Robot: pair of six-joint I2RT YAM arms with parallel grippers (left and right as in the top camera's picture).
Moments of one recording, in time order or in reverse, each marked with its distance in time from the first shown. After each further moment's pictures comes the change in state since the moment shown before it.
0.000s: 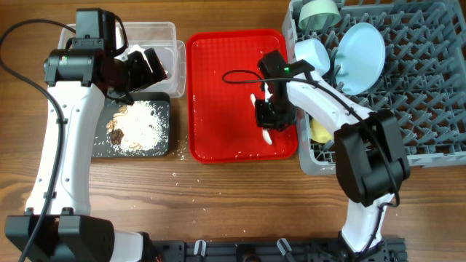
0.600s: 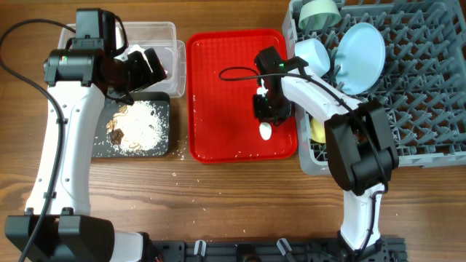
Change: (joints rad) left arm 0.000 0.000 0.000 0.000 0.000 0.000; right arm -0.003 0.089 0.074 0.009 0.053 -0.049
